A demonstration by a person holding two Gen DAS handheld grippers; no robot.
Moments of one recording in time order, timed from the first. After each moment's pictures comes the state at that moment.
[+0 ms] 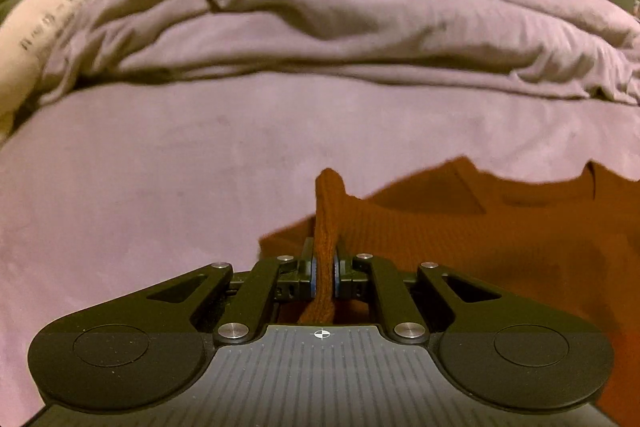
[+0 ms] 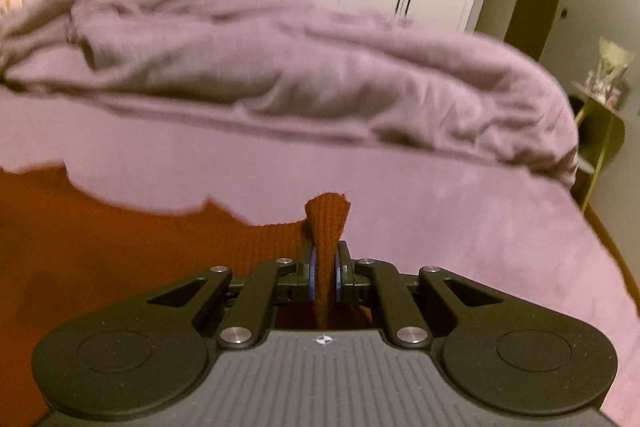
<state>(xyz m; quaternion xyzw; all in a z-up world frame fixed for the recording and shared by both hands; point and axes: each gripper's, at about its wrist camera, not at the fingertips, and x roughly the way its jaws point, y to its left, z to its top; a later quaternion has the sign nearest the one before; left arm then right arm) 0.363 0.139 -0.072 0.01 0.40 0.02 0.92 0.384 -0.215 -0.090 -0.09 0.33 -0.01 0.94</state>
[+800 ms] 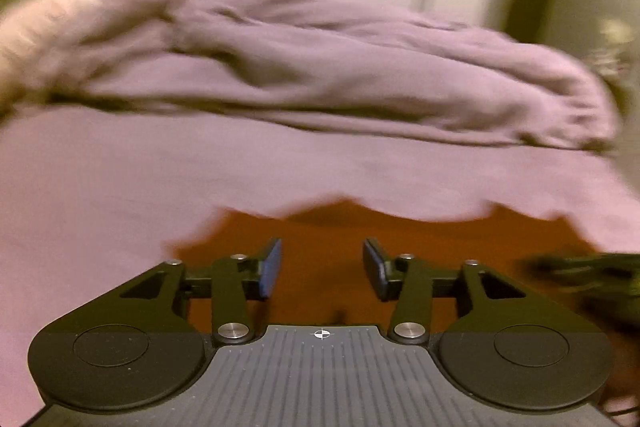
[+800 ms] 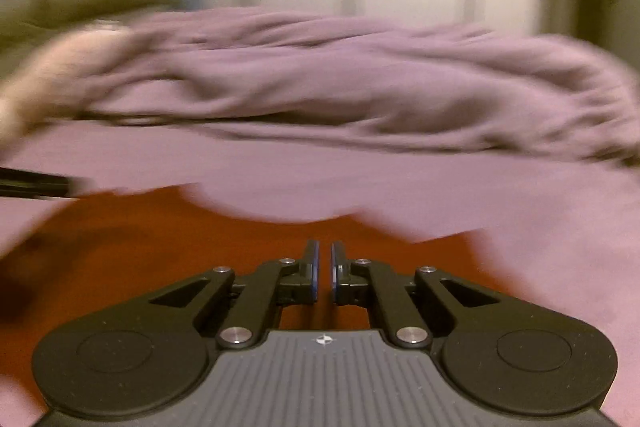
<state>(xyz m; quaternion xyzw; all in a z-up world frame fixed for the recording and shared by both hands) 0.317 0.073 -0.040 -0.06 0.35 -0.06 0.93 0.334 -0.160 -0.070 0.00 0.30 0.19 0.93</state>
